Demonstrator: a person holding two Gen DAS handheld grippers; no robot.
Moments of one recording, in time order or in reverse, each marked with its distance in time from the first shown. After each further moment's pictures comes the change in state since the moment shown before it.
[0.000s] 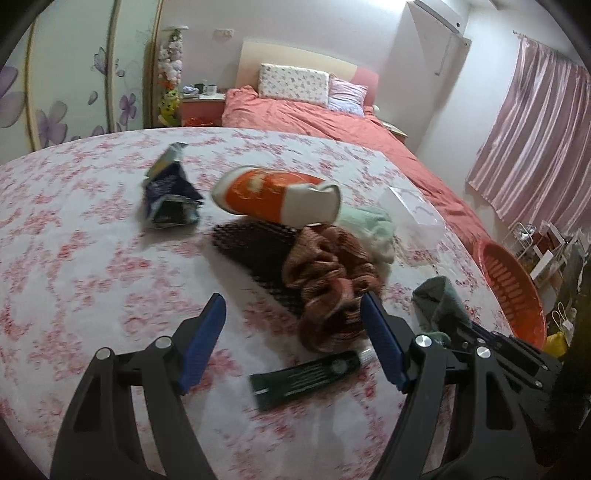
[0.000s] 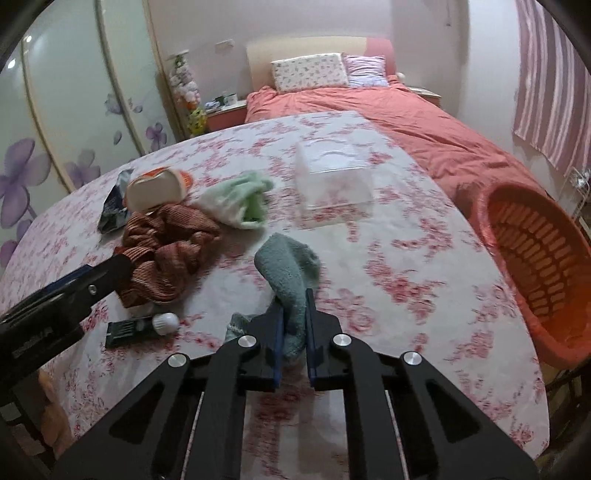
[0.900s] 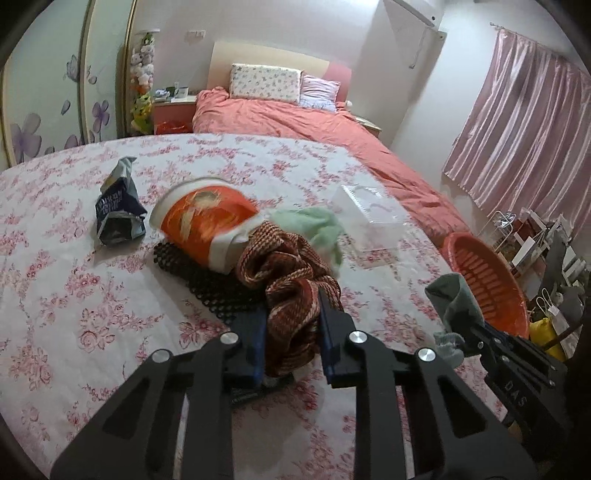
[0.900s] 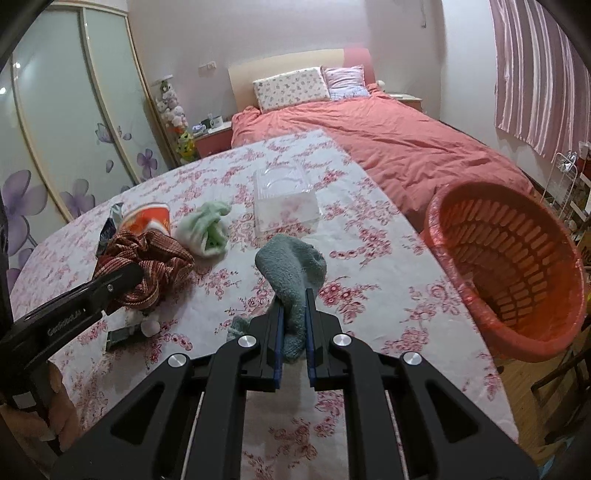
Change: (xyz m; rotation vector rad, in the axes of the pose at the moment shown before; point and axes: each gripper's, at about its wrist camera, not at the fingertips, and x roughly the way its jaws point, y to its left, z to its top) left arm -0.002 -0.036 0.006 0.058 -0.005 -0.086; right arm -0.034 -0.042 0.002 0.064 -0.072 -0.005
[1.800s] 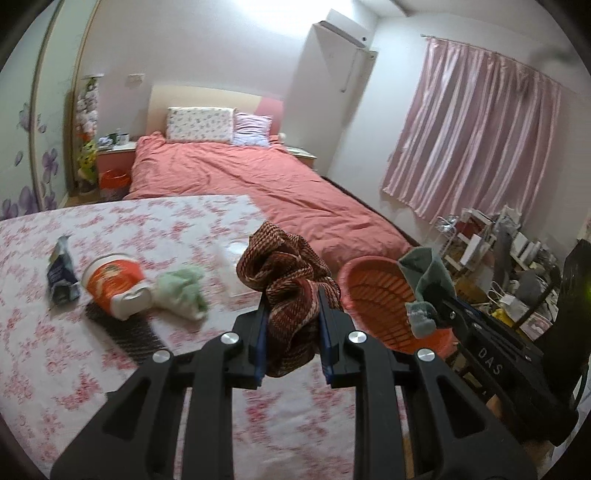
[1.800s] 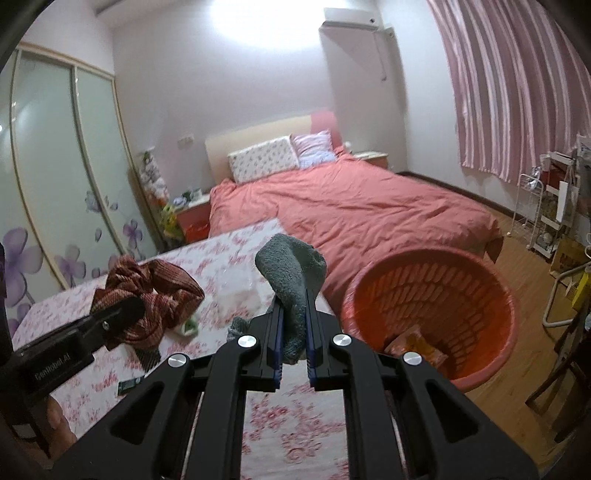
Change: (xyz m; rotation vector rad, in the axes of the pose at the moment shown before) left arm -0.064 -0.106 0.016 0.132 -0.132 -0.207; right arm -0.084 -0.067 0.025 0.086 -0.284 -0.066
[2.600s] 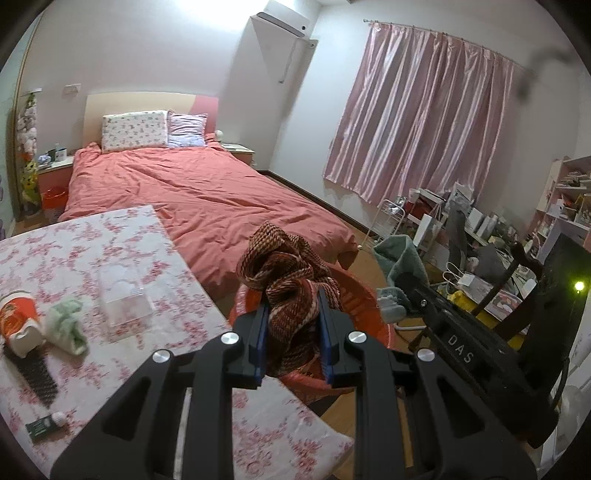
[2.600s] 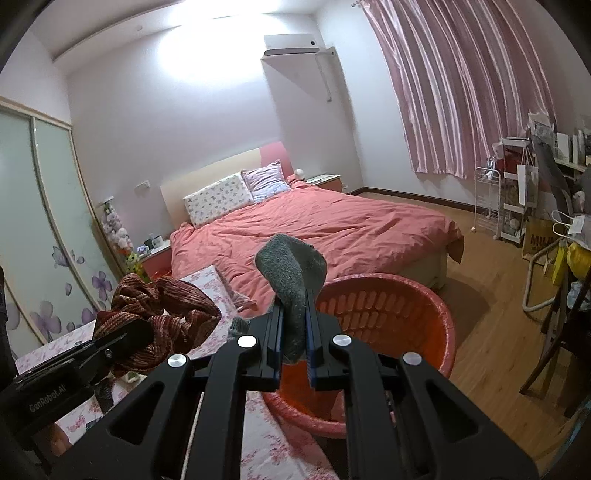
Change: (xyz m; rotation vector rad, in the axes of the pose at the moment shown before) left arm 0.068 -0.103 0.008 0.112 0.032 -0.198; right arm 0.001 -0.087 0.008 0.142 -0.116 -0.120
